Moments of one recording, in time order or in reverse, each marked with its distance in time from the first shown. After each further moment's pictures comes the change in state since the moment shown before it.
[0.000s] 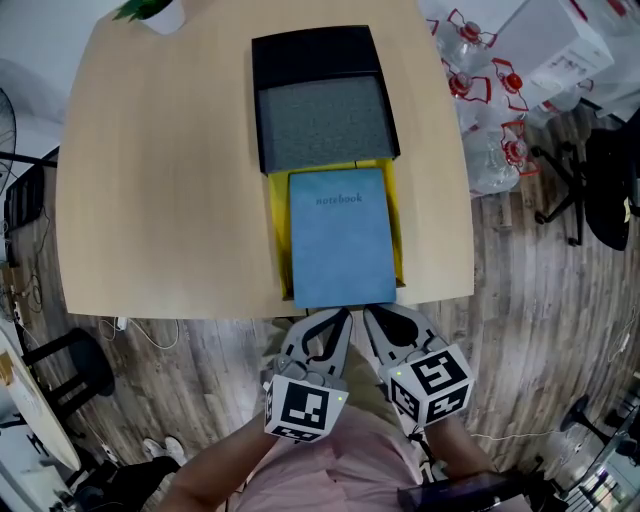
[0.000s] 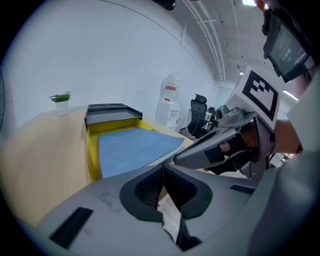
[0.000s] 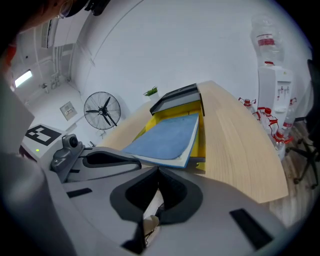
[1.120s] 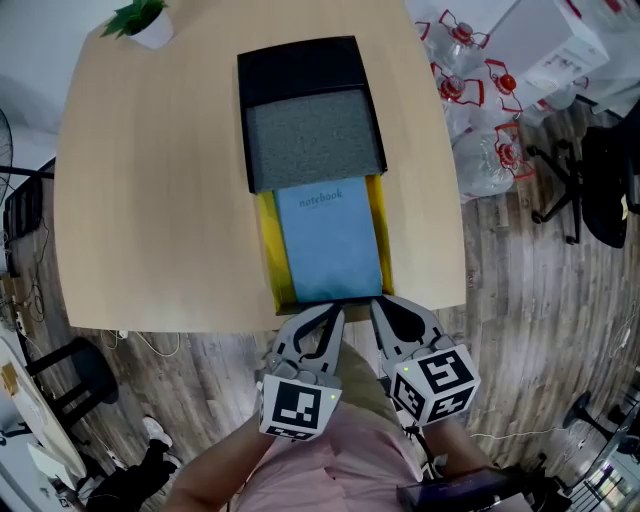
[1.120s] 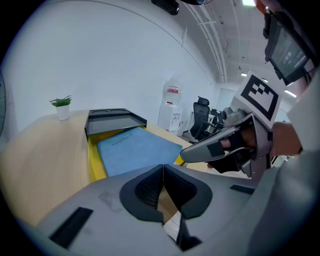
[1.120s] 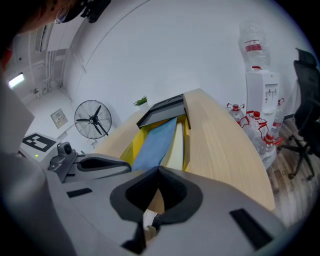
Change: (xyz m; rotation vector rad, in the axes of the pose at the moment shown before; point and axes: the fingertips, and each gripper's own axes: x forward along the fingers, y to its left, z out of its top) left arm 0.013 0.020 0.035 0.023 -0.037 0.023; right arm -0.008 -0.033 0.035 0.068 -0.089 -0.083
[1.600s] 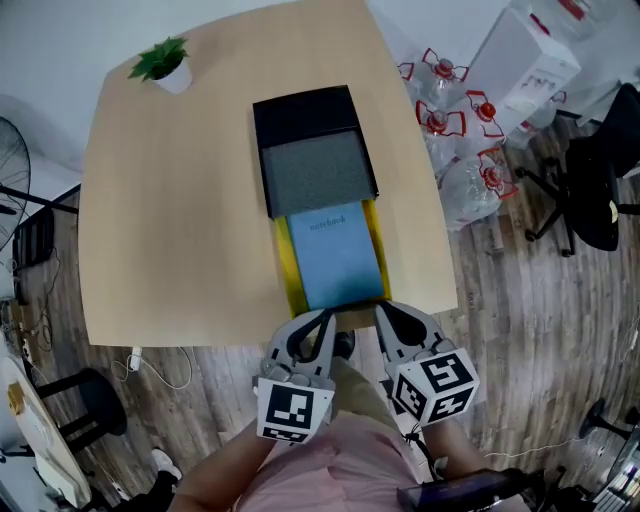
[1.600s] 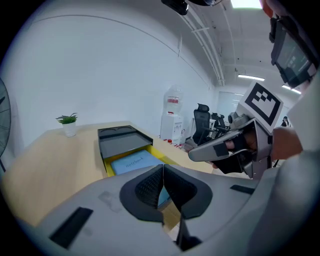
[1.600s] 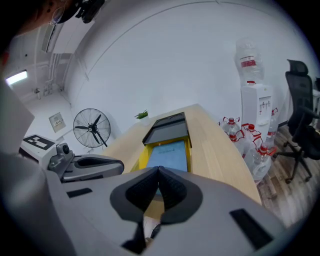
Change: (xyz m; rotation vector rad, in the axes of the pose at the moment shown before) left arm -0.042 0.014 0.038 0.045 -0.089 0.043; right arm -0.033 0.022 0.032 -0.011 -0.135 -0.047
